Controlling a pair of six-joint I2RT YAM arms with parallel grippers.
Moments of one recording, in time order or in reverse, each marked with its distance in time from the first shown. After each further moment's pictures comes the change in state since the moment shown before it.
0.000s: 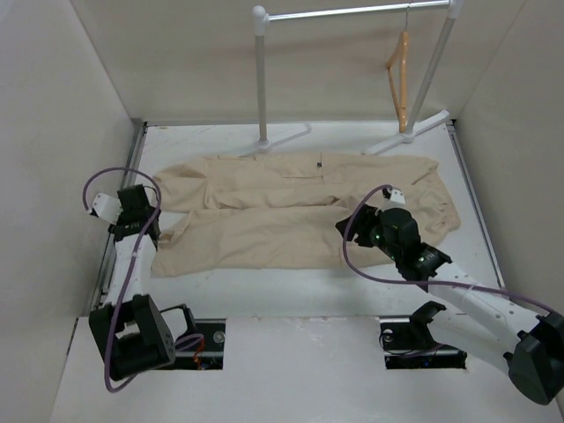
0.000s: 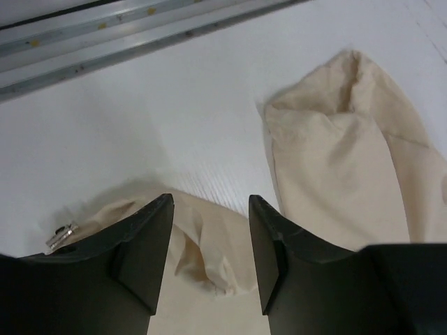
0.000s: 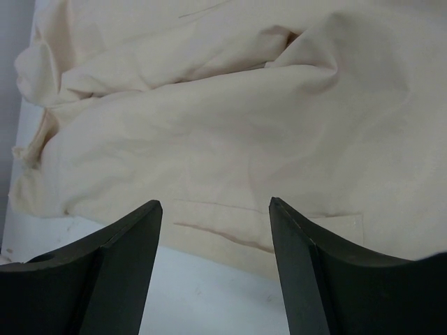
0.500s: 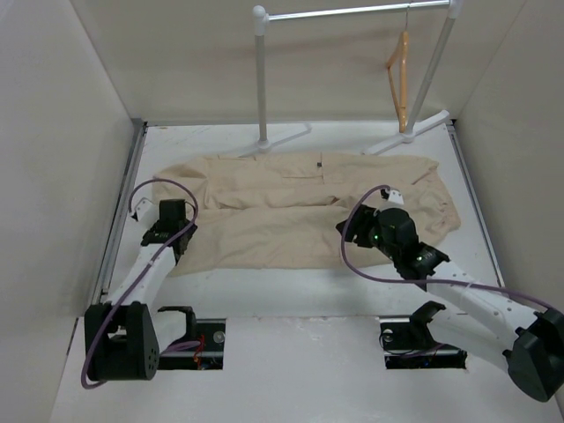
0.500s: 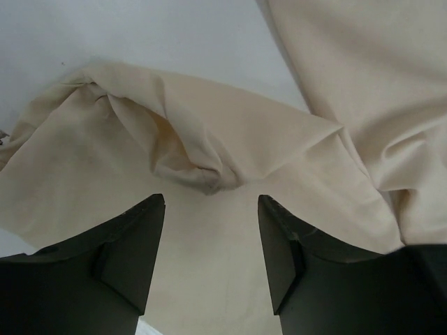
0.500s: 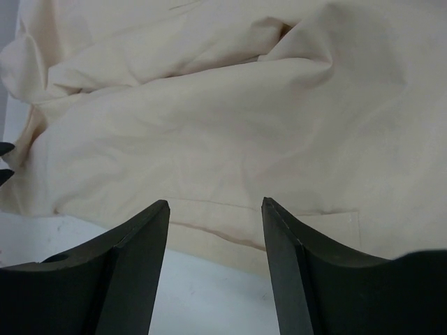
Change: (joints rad) left arm -0.327 -0.110 -0.187 -0.029 -0.033 -0.029; right arm 0.008 0.025 0.000 -0.001 0.014 -0.003
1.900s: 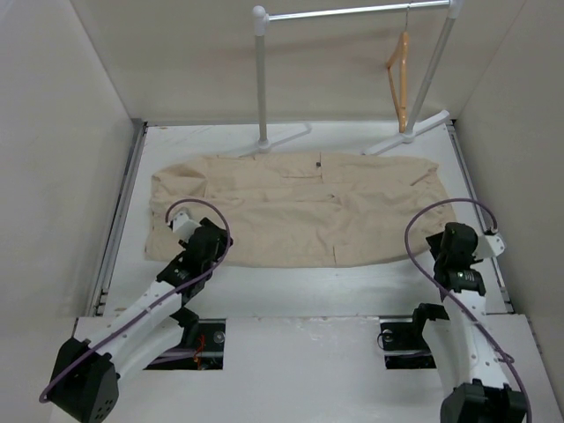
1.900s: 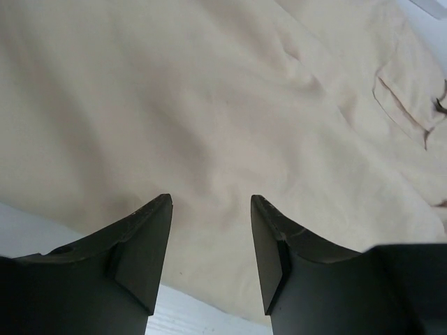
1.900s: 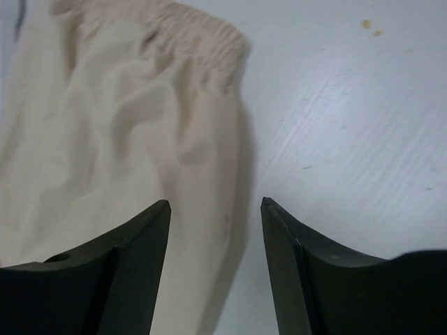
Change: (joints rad) left arm -0.471 -0.274 -0.233 0.217 -0.088 -0.097; right arm -0.736 -0.360 -0.121 -0.413 0.299 0.185
